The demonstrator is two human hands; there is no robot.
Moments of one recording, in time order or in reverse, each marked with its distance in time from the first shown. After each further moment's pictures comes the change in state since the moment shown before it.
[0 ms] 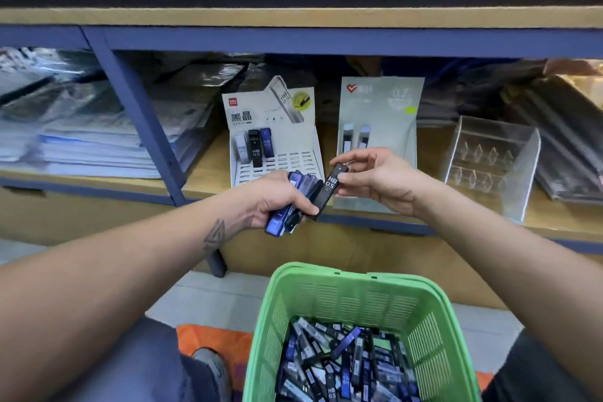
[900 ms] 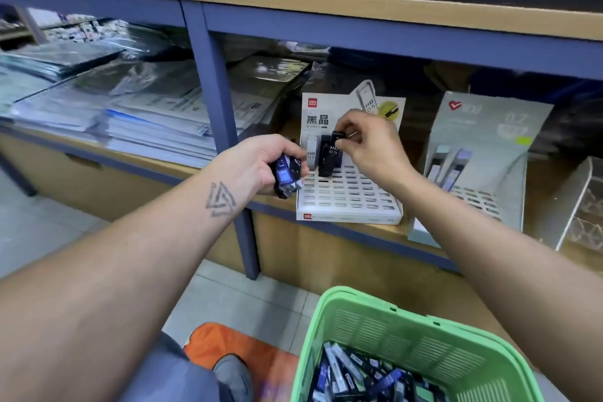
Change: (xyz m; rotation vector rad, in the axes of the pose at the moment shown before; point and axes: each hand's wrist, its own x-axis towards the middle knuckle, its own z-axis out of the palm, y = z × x) left_hand 0.004 0.022 -0.133 -0.509 0.256 -0.142; right_hand 0.135 -0.021 0.109 -0.883 0.297 -0.567
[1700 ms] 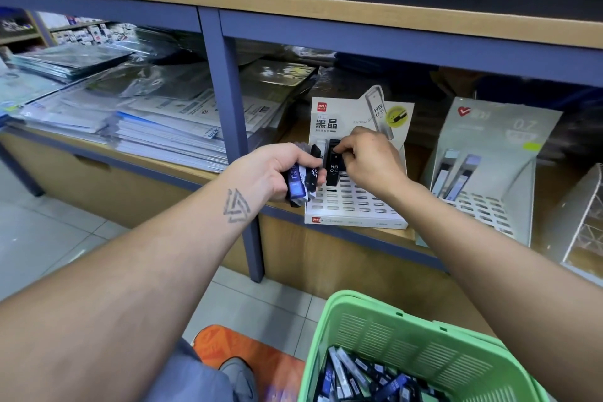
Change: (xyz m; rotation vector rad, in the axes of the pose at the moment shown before) left_hand -0.006 -0.006 0.002 -0.009 -0.084 -0.015; right_hand 0.000 -0.007 0.017 -0.393 -0.113 0.001
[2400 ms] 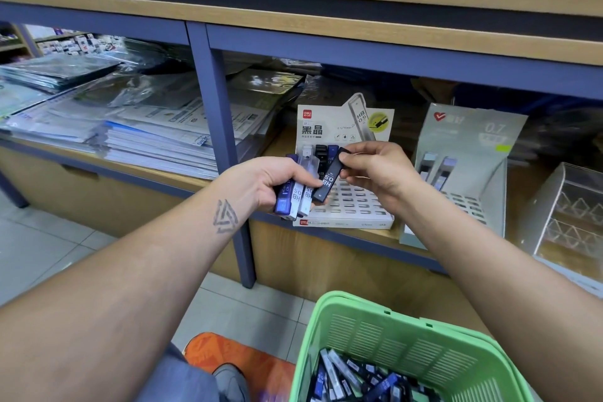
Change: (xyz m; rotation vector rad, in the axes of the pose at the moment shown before) left_hand -0.019 -0.008 0.008 0.181 -0.149 -0.042; right_hand -0.034 0.005 -0.032 1.224 -0.052 0.554
